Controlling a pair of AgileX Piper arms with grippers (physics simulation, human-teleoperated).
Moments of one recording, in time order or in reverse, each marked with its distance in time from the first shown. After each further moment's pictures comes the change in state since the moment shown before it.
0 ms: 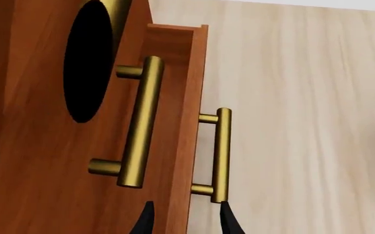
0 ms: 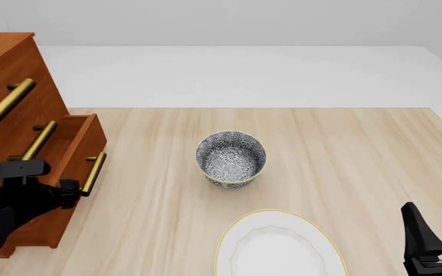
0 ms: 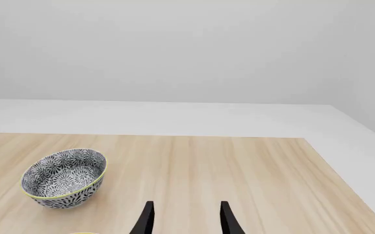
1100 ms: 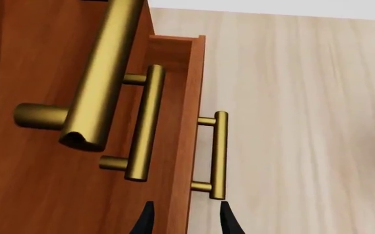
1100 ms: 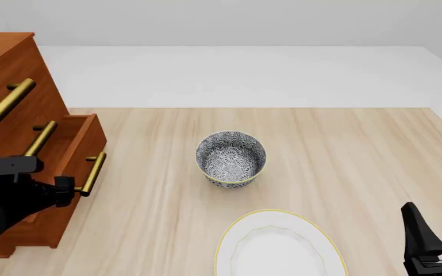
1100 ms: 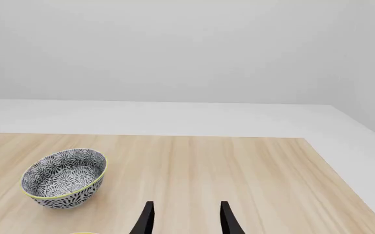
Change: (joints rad) left arm 0.000 -0.102 -0.007 0.079 0.012; right arm 0.000 0.000 0.000 0.000 0.000
